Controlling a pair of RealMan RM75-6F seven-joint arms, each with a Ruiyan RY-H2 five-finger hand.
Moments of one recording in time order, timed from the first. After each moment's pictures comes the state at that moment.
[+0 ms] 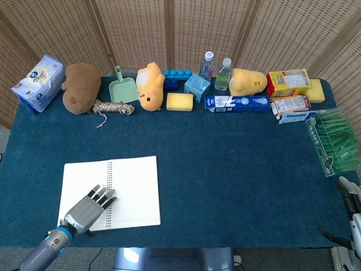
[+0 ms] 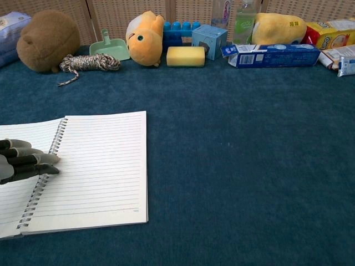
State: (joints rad) left arm -0.54 -1.15 0.23 -2.03 1.13 0.99 0.98; right arm -0.10 -0.92 -0.02 -1.79 -1.66 1.66 0.11
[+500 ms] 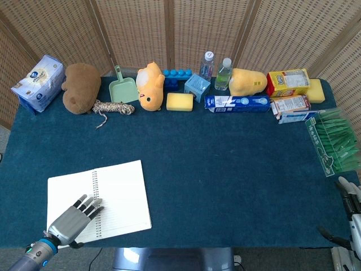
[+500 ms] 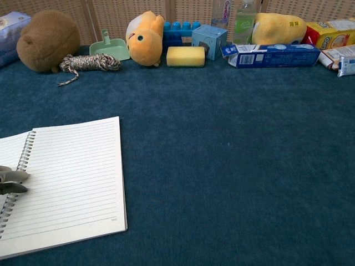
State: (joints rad) left arm -0.47 -1.06 0.34 -2.01 1.30 1.01 0.85; right arm -0.11 -0.92 -0.03 -1.80 -1.66 1.66 0.11
